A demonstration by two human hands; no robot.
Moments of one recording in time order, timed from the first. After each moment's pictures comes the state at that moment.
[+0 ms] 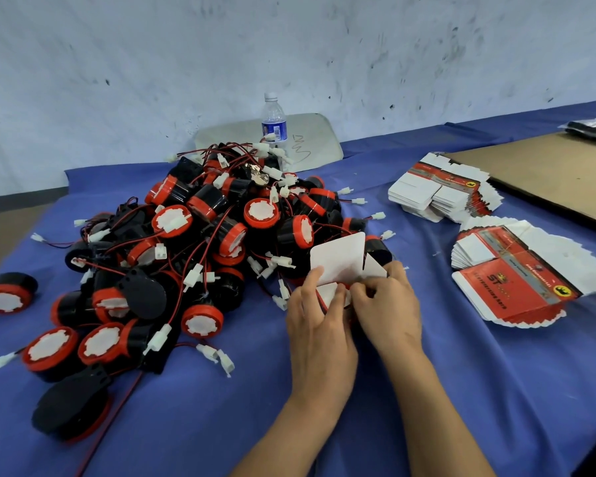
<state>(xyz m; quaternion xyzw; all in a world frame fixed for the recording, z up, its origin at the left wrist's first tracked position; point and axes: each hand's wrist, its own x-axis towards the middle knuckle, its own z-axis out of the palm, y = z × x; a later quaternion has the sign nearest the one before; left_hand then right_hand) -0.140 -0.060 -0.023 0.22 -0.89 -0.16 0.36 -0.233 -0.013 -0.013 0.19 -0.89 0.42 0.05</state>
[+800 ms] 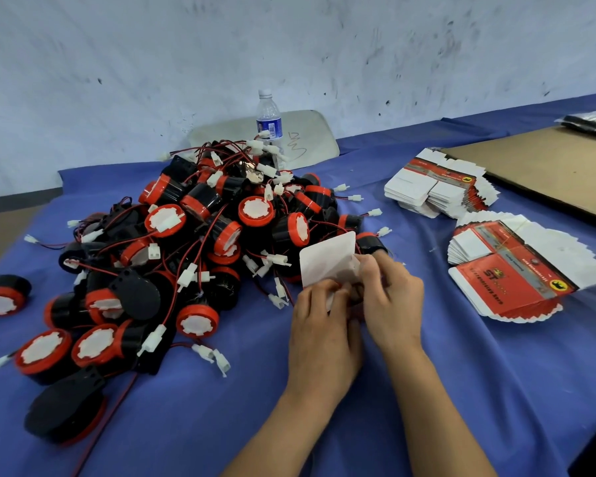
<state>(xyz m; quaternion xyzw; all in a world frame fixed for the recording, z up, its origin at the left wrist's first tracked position) -0.142 -0.065 -0.026 0.16 -0.92 -0.19 0.31 -0.222 -0.008 0.002 0.24 -0.76 0.59 0.14</state>
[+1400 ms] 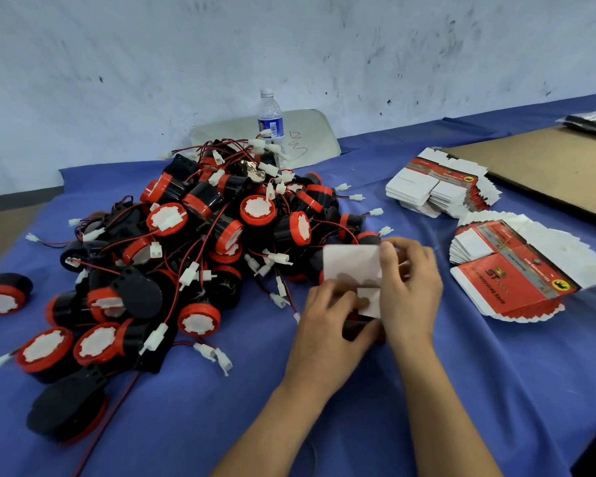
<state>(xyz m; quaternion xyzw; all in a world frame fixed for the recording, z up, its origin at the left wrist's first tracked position) -0.144 -0.074 -0.023 0.10 -0.90 -0.30 0.30 -0.230 -0.005 0.007 0.15 -0.73 0.66 0.14</state>
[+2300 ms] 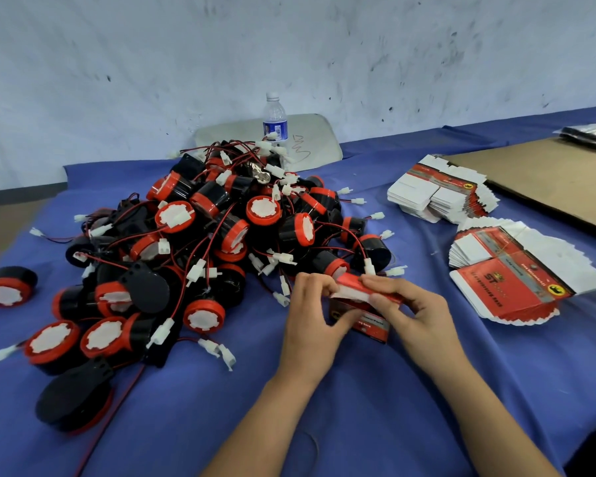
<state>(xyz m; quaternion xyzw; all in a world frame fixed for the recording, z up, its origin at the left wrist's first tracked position) -0.143 -0.089 -0.027 0.13 -0.82 -0.41 0.37 -0.229 0.041 -0.012 0.34 -0.69 0.63 -0.04</state>
